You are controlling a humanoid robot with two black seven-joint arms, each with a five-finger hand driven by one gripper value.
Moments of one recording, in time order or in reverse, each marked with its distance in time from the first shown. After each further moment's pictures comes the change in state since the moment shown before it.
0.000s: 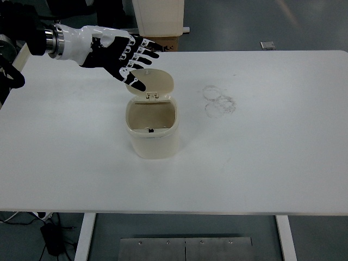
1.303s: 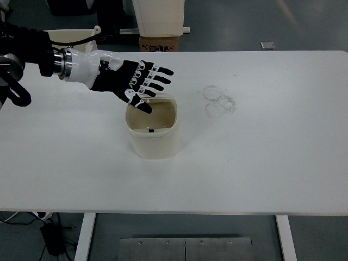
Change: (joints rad) left arm 0.091 -0.010 -0.006 -0.038 -0.076 -0.100 -0.015; right arm 0.000 0.000 0.000 0.000 0.000 0.000 0.000
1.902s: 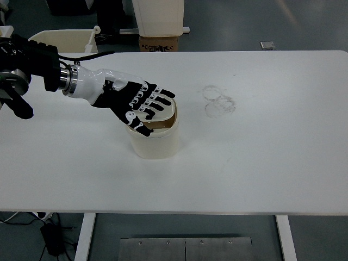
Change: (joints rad) left arm 0.019 0.003 0.020 -0.052 0.084 0.001 0.010; right arm 0.000 0.000 0.000 0.000 0.000 0.000 0.000
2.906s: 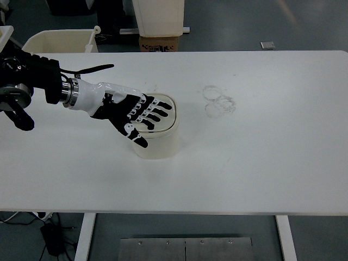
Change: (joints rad) left arm 0.049 0.011 0.000 -0.029 0.041 0.028 -0.004; right arm 0.000 0.000 0.000 0.000 0.000 0.000 0.000
